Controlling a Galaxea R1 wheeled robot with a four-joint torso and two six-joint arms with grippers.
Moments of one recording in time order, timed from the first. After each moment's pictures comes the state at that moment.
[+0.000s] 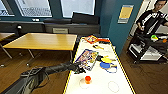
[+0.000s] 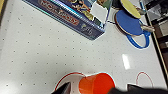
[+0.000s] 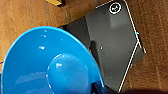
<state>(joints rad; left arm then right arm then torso) 0.28 2.81 -2.00 0.23 0.65 -0.76 -1.48 2.54 -1.99 0.15 0.15 -0.07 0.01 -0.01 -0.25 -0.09</state>
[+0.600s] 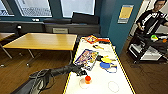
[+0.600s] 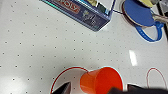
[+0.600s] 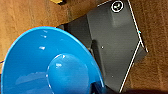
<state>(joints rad) 0.31 2.91 -2.11 0.27 0.69 -0.76 -1.47 2.55 -1.99 0.15 0.13 -0.07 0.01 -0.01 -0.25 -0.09</state>
